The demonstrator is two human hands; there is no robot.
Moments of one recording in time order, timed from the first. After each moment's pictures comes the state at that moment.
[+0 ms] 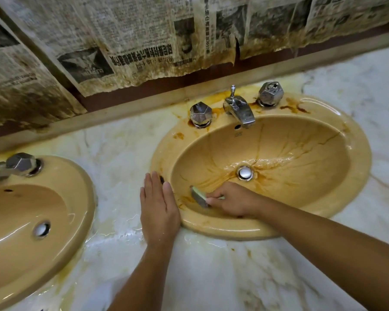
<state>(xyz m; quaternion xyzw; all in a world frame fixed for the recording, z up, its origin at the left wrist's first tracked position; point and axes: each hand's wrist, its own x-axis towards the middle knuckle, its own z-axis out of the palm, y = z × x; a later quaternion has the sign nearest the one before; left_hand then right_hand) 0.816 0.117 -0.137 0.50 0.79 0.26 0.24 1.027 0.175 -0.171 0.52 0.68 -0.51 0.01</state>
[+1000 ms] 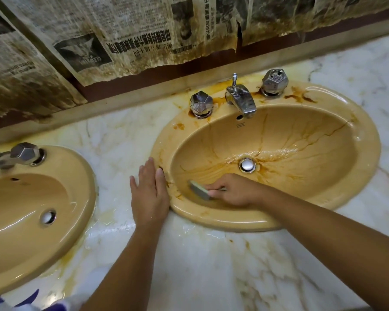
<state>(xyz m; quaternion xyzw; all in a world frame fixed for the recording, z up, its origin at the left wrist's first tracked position) 0.793 0.129 -0.139 0.54 0.78 0.23 0.22 1.031 0.183 -0.168 0.49 0.71 -0.51 0.01</state>
